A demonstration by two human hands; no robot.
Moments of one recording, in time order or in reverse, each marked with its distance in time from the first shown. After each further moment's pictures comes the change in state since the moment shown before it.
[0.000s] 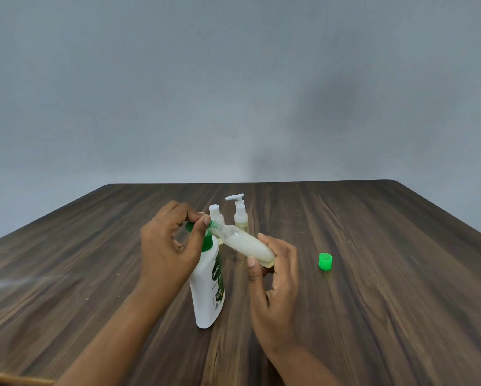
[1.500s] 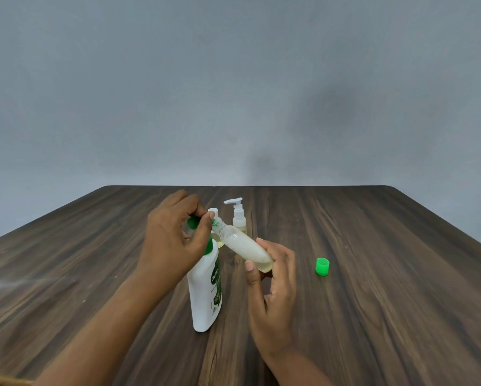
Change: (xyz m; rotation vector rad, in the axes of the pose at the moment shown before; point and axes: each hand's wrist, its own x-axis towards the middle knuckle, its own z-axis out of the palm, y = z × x) left_hand 0.020 0.009 -0.002 0.097 -0.090 0.057; right_hand 0.000 -0.001 -0.001 0.019 -0.007 -0.001
